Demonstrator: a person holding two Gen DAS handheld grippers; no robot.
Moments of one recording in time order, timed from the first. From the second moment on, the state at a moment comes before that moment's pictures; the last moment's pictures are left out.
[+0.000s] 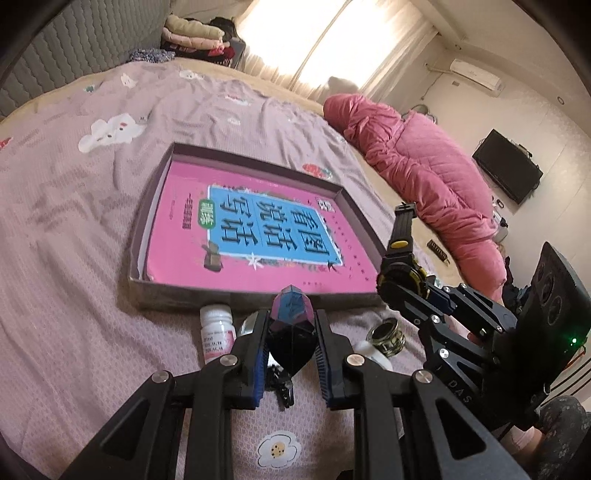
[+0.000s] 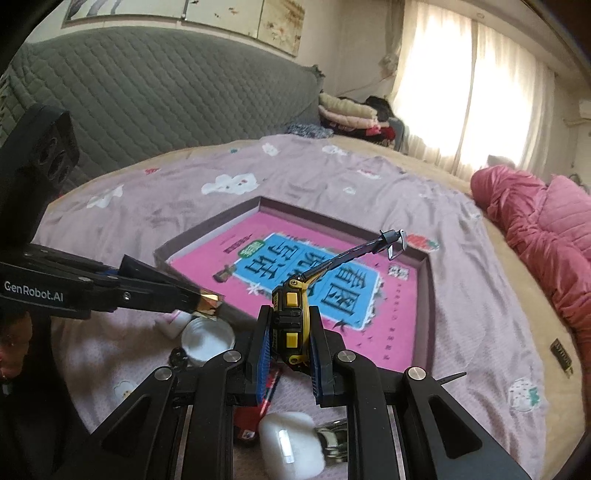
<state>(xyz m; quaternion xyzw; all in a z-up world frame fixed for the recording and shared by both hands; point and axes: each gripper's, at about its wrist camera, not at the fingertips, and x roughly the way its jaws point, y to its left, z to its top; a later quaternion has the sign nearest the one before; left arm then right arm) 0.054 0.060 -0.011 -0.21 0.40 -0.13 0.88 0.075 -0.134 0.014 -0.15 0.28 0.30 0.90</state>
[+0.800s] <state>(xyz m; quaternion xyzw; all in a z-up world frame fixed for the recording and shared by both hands) 0.095 0.083 -0.013 -0.20 0.38 -0.06 0.90 0.093 -0.126 0.019 -0.20 0.24 0.26 0.91</state>
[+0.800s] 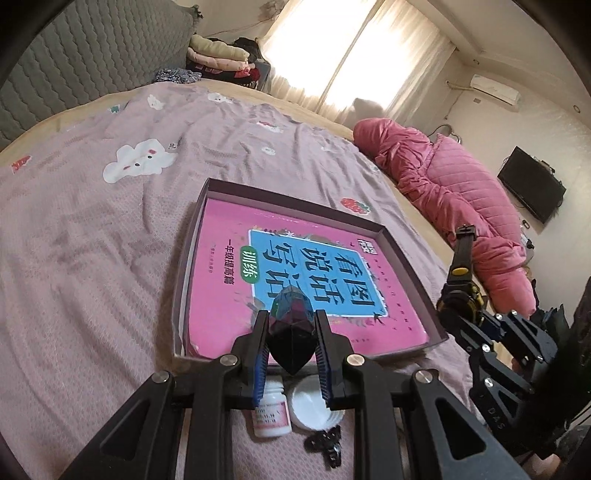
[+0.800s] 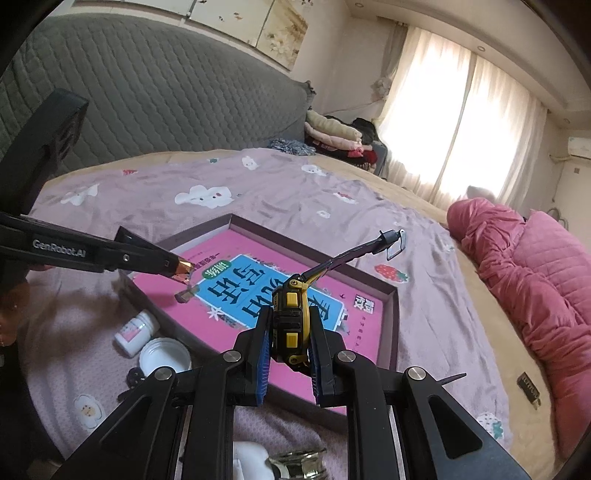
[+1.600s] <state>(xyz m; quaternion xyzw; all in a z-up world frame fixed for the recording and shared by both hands) 0.122 0.075 -0.035 -0.16 0.40 -0.04 0.90 0.123 -0.118 -0.008 -0.20 0.29 0.27 0.90</state>
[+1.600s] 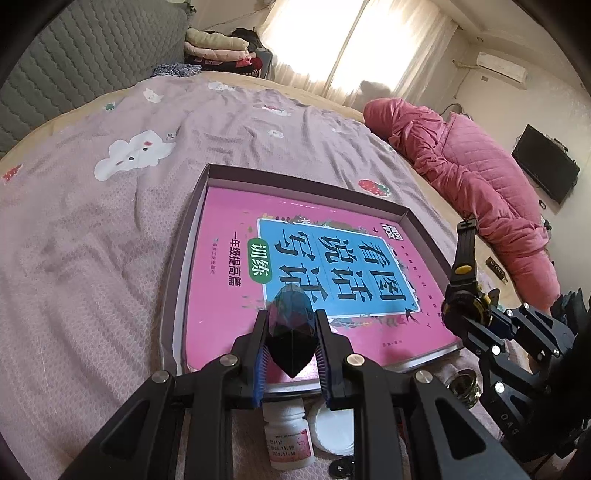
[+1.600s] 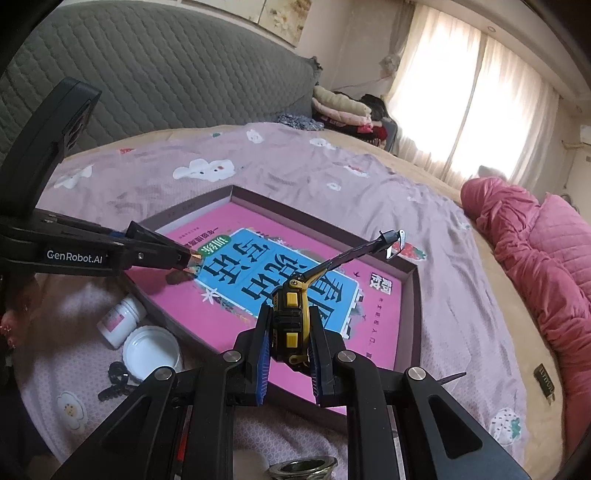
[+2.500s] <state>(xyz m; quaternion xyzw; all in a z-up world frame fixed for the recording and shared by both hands) 0.136 0.075 -0.049 -0.11 0.43 0.00 0.89 0.144 -0.111 -0.027 -0.20 0.34 0.27 0.88</state>
